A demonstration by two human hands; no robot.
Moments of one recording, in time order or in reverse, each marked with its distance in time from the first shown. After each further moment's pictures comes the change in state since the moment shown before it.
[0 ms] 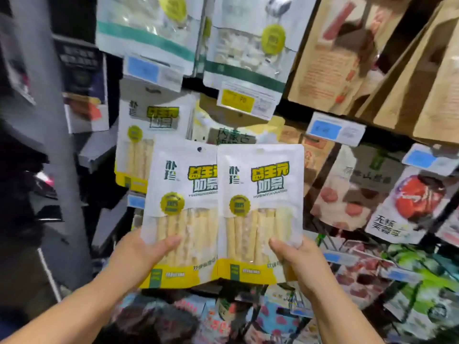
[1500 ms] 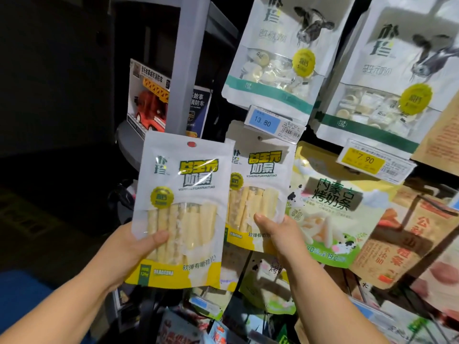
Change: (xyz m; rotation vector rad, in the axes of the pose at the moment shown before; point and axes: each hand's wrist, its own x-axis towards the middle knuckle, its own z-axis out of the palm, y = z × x) left_hand 0.040 -0.039 -0.175 -0.452 0.132 0.059; right_hand 0.101 -0.090 0.229 -0.013 -0.135 -0.037
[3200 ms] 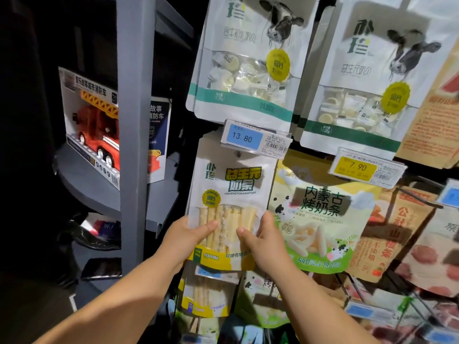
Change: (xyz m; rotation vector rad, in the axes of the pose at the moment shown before) left_hand 0.145 -0.032 0.087 0.027 -0.196 -0.173; right_hand 0.022 -0.010 0.024 -0.408 0.119 -0.167
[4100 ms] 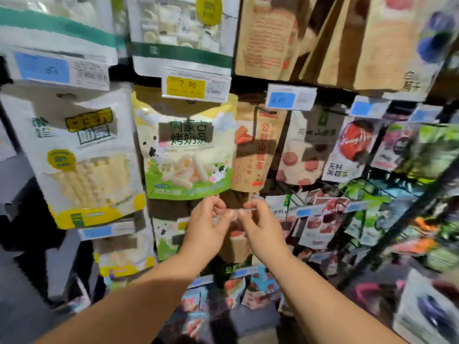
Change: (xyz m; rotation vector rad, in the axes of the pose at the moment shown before) left_hand -0.099 -0.055 0.223 0.456 -0.251 0.425; right_hand -0.134 0.121 -0.136 -0.056 0.292 0.227
